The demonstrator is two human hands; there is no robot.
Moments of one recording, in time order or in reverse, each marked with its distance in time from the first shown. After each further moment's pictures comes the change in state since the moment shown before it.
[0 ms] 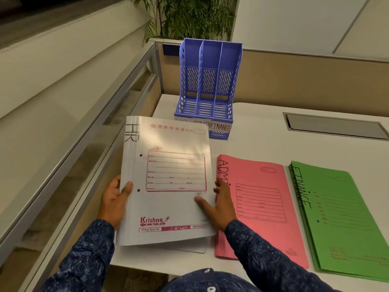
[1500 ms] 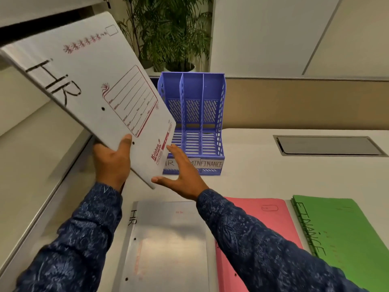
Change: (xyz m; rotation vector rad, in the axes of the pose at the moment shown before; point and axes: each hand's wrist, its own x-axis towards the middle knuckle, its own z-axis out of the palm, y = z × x) left_hand 0.168 0.177 0.120 -0.057 0.227 0.483; right_hand 0.185 -0.160 -0.011 -0.093 -0.096 -0.395
